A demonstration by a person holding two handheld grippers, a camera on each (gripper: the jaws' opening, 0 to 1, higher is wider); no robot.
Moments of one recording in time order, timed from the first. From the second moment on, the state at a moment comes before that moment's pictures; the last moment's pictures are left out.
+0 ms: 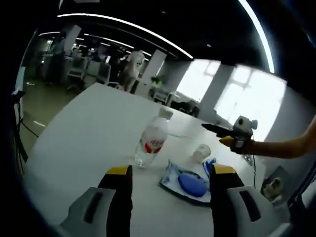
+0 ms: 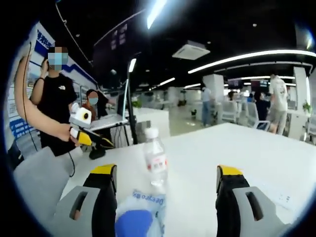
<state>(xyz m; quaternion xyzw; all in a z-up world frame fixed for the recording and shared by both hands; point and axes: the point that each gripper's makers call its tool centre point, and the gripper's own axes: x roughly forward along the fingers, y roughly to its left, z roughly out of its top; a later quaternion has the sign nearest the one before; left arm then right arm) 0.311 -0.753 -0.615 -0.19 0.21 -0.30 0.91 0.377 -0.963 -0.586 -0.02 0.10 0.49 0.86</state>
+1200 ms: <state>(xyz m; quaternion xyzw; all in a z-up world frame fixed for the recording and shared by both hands) 0.304 -0.767 -0.603 -0.18 0.22 -0.32 0.90 0.385 -1.078 -0.596 0.12 0.22 0.36 0.90</state>
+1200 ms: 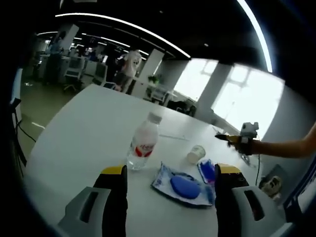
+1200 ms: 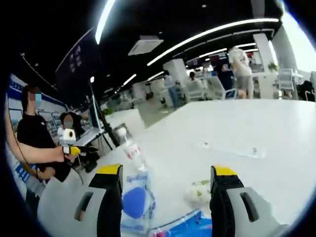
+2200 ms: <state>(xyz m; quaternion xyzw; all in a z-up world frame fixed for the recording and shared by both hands) 0.286 -0.756 -0.629 -0.19 0.24 -0.30 0.90 0.430 -1.113 -0.675 0.30 0.40 0.21 0.84</state>
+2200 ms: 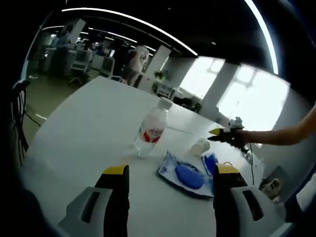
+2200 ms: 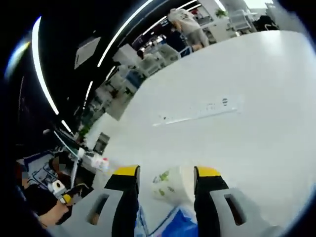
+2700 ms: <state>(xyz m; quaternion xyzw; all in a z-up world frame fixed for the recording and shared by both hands) 0.289 -0.755 -0.644 -0.19 0.26 -0.29 0.90 0.428 -1.110 -0.700 0.31 0.44 0.21 0.82</state>
